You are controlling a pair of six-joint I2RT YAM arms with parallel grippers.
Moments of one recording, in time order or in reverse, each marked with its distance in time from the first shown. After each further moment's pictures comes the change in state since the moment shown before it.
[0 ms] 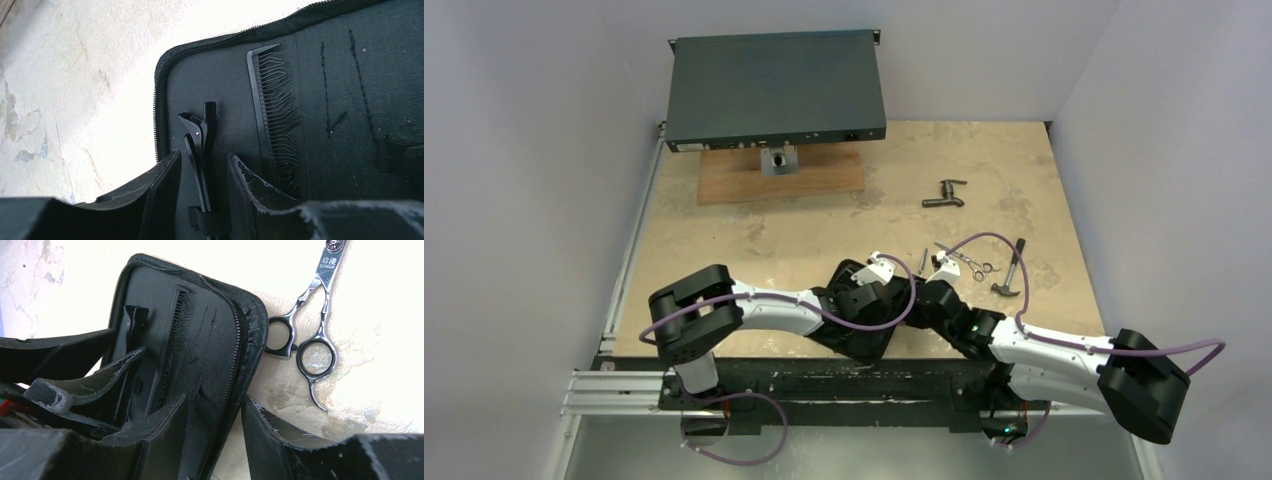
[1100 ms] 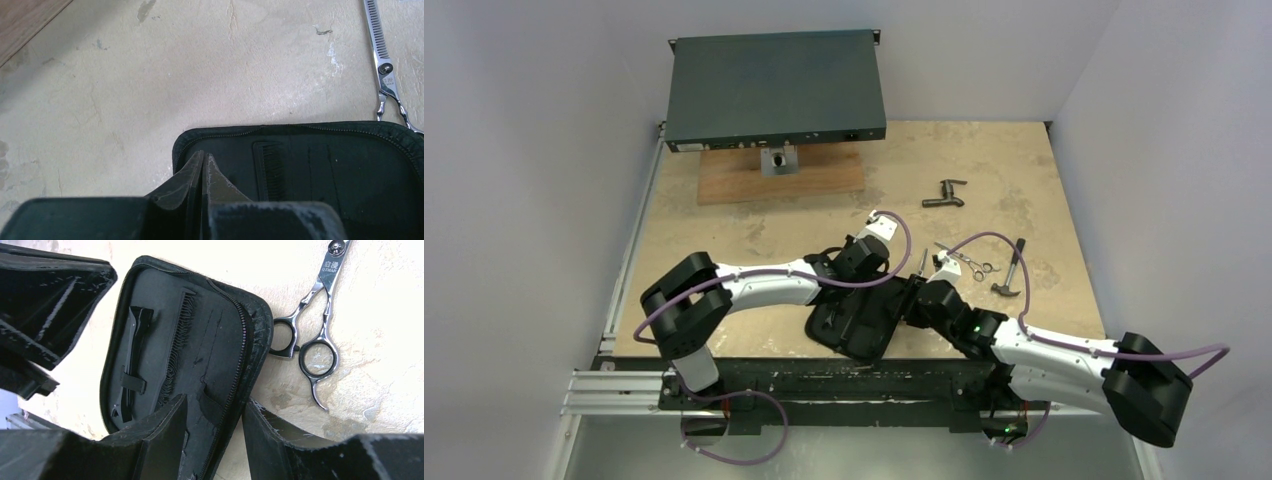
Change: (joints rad) left arm 0.159 -0.022 0.149 0.018 0.178 0.051; right arm 0.000 -0.023 0.000 -0.009 0.001 -0.008
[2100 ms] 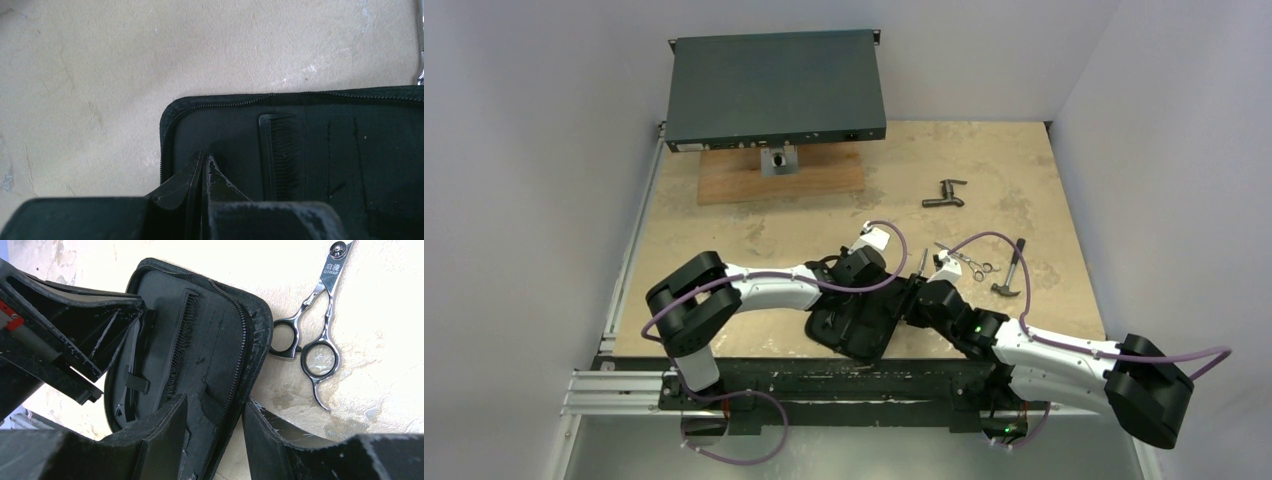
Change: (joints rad) left arm 0.003 0.035 -0.055 -0.001 0.023 -0.071; right arm 0.000 -0.016 0.000 -0.003 0.000 0.000
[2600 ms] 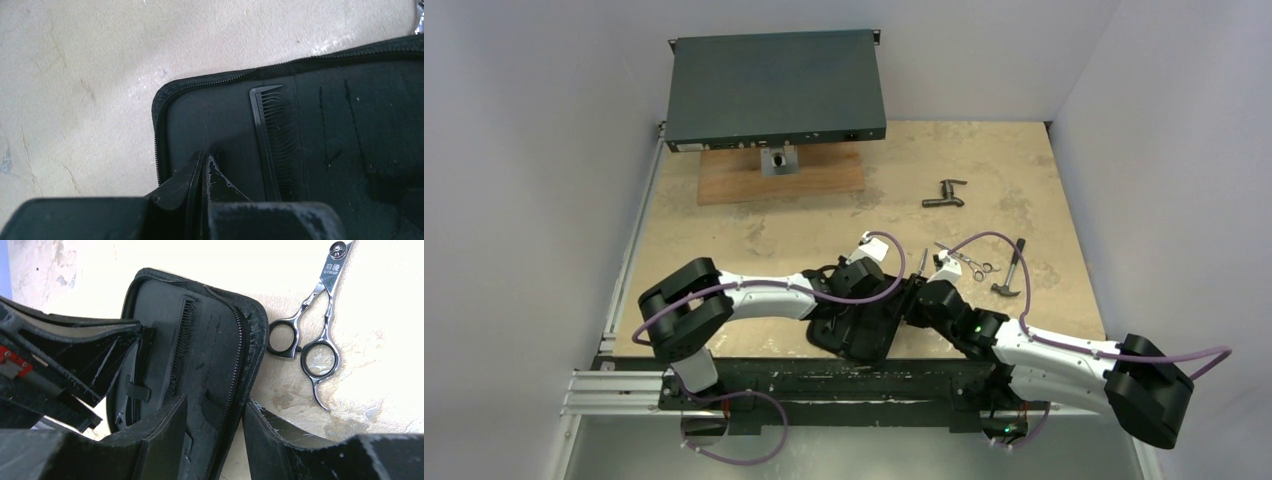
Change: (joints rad) left arm -0.042 -0.040 -0.058 -0.022 -0.010 -0.019; right arm 0.000 0.000 0.000 0.000 0.000 0.001
